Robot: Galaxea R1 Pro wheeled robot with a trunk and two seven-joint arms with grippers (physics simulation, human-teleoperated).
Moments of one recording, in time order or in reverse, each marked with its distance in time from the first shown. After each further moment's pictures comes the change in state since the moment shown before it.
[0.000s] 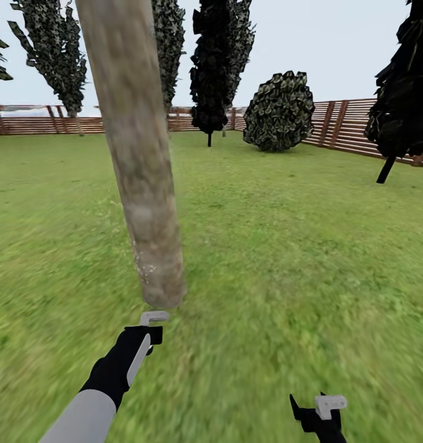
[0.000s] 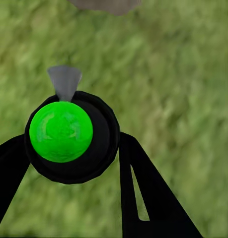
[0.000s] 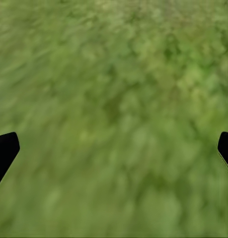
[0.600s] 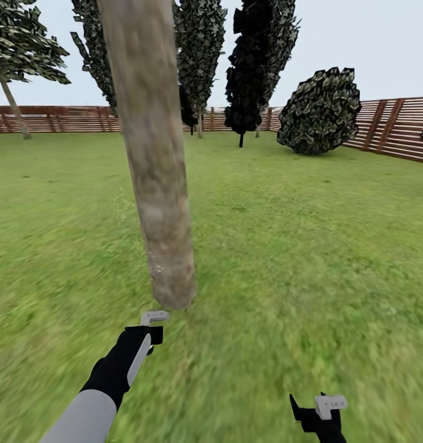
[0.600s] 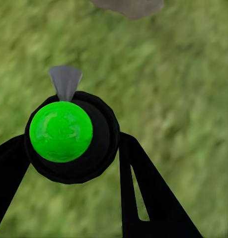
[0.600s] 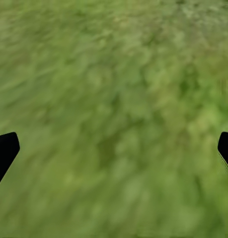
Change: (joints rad) left arm 0.000 -0.001 -0.003 0.000 0.002 -0.002 0.000; right arm 0.000 0.000 0.000 0.000 0.000 0.000 0.000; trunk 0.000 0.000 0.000
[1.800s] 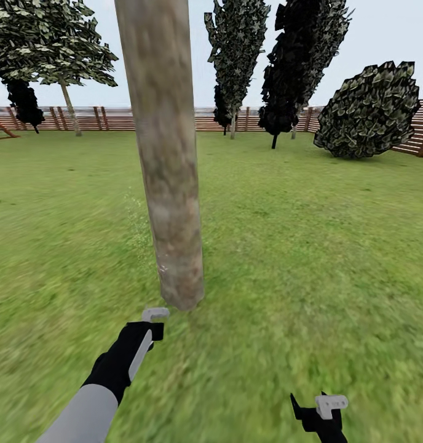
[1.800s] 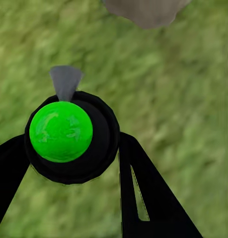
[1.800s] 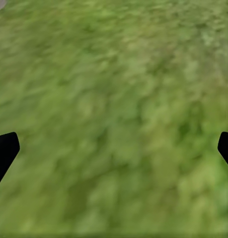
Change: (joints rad) left arm -0.021 -0.002 -0.008 0.002 -0.012 0.014 0.000; right arm 0.000 -0.003 0.000 -0.002 0.000 0.000 -0.001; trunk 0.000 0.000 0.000
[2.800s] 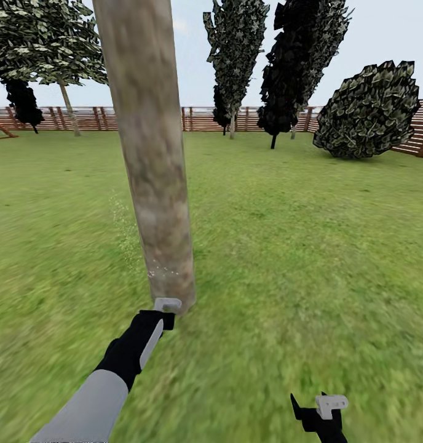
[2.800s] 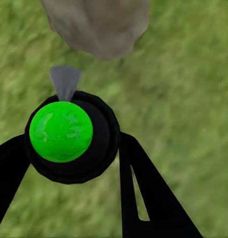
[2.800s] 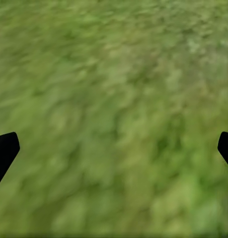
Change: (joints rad) left arm -0.063 -0.026 -0.092 0.011 -0.007 0.034 -0.001; right arm 0.000 0.000 0.000 0.001 -0.002 0.000 0.000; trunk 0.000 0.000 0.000
